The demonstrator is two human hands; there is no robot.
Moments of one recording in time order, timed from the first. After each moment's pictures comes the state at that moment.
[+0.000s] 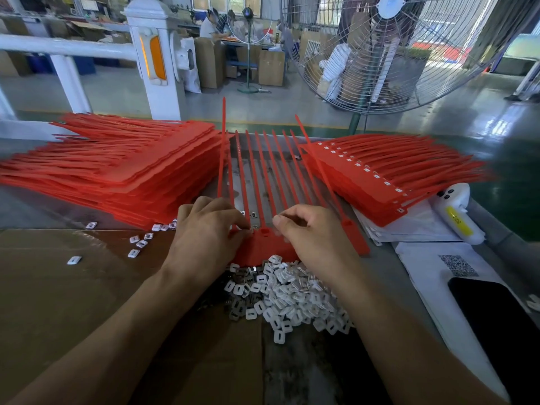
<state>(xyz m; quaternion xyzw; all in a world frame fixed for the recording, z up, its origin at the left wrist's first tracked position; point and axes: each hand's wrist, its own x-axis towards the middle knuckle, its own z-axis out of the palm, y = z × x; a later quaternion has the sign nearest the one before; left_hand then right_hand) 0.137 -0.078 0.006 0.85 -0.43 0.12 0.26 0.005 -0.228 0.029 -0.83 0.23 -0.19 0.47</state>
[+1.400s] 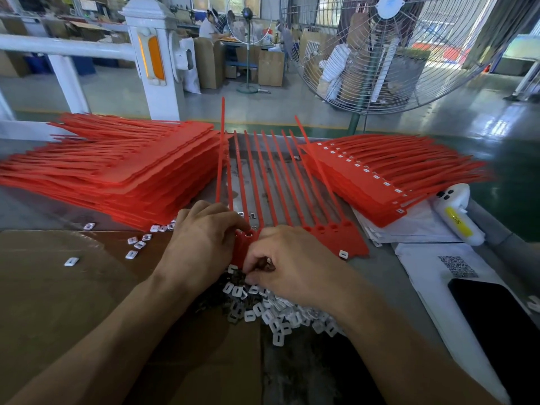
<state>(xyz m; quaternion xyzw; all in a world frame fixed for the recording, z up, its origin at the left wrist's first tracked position) 0.134 -0.069 0.010 0.84 -0.46 0.11 0.28 0.003 -0.204 0.040 -0.98 0.02 -0.06 0.18</state>
